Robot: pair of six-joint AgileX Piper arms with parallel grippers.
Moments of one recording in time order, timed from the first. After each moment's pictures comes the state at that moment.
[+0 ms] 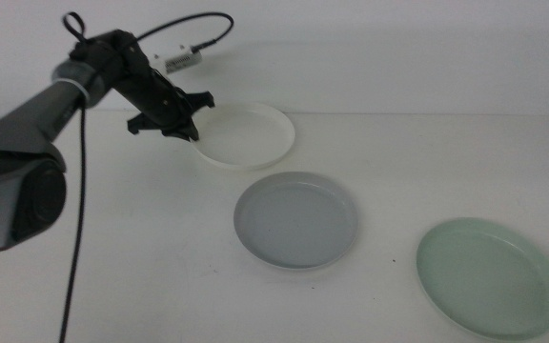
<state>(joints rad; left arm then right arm) -0.10 2.58 -2.36 -0.36 1.03 -0.11 0.01 0.00 0.00 0.01 0.14 0.10</state>
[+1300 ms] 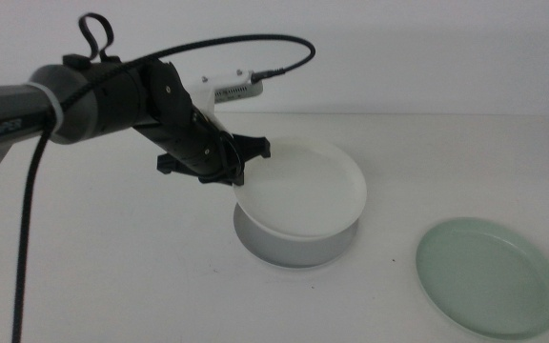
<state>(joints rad) -0.39 1.90 -1.37 -0.34 0.63 -0.10 0.01 0.00 0.00 0.01 0.14 0.10</state>
